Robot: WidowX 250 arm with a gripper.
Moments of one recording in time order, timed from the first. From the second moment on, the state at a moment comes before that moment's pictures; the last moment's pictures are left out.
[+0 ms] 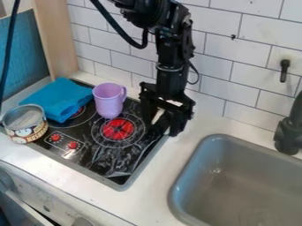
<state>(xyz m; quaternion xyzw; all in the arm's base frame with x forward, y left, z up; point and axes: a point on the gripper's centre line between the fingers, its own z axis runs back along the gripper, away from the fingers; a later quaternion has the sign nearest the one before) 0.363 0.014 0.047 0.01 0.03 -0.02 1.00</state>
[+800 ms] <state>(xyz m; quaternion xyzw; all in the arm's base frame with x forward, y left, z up) 0.363 0.030 0.048 0.06 0.03 0.02 1.00</state>
